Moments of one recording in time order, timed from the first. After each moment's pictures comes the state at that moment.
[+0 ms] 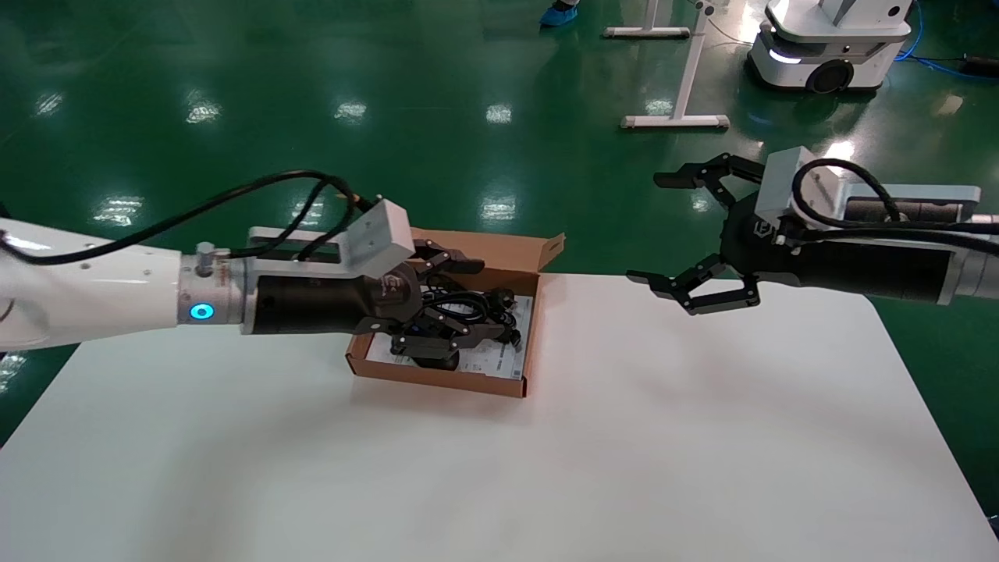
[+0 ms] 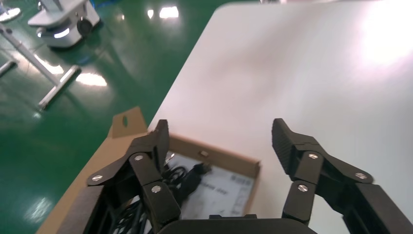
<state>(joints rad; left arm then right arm) -1.52 1.03 0.71 -0.64 1.17 1.29 0.10 1.55 -0.84 -0.59 0.58 -1.07 -1.39 -0.42</state>
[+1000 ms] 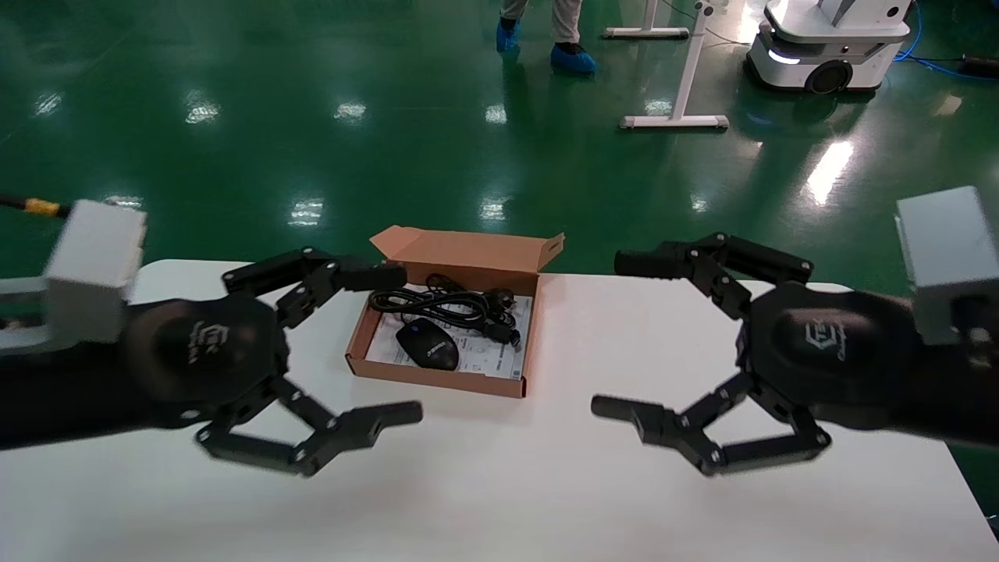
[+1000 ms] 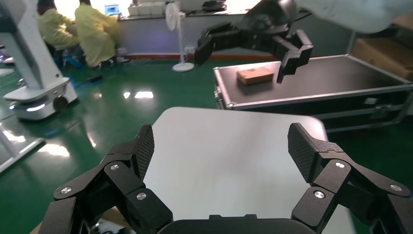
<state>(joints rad) -1.13 0.67 0.34 -1.20 0.79 1.47 -0.15 1.14 -0.65 -0.33 1.18 -0.78 -1.48 0.10</state>
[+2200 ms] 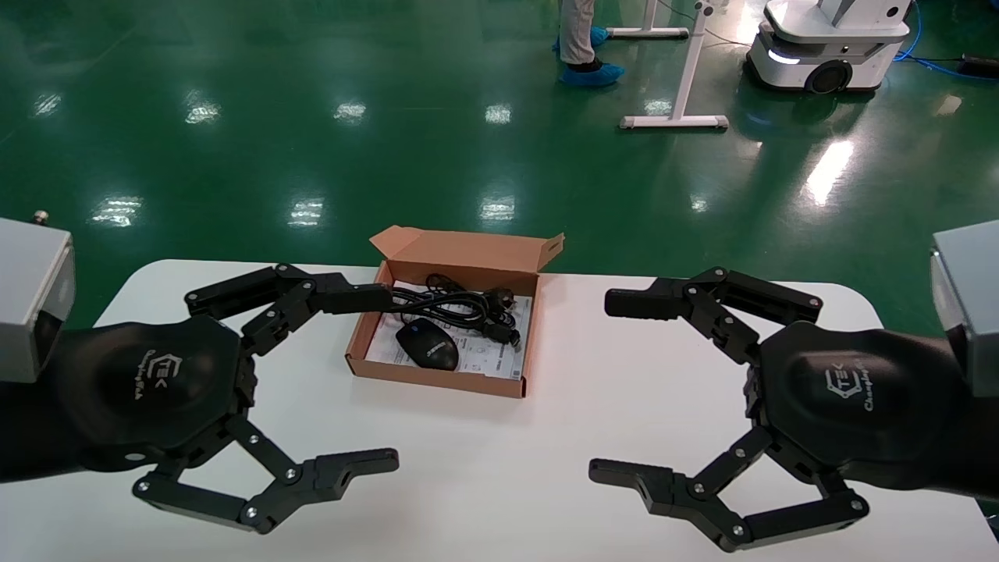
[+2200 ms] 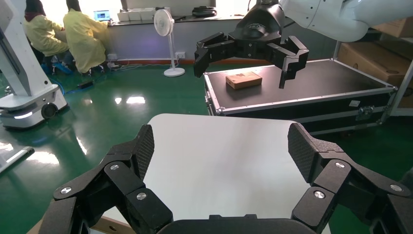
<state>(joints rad) -1.07 0.61 0.28 -1.29 0.73 1.50 -0.19 1.07 -0.61 -0.28 1.29 -0.73 -1.50 0.19</state>
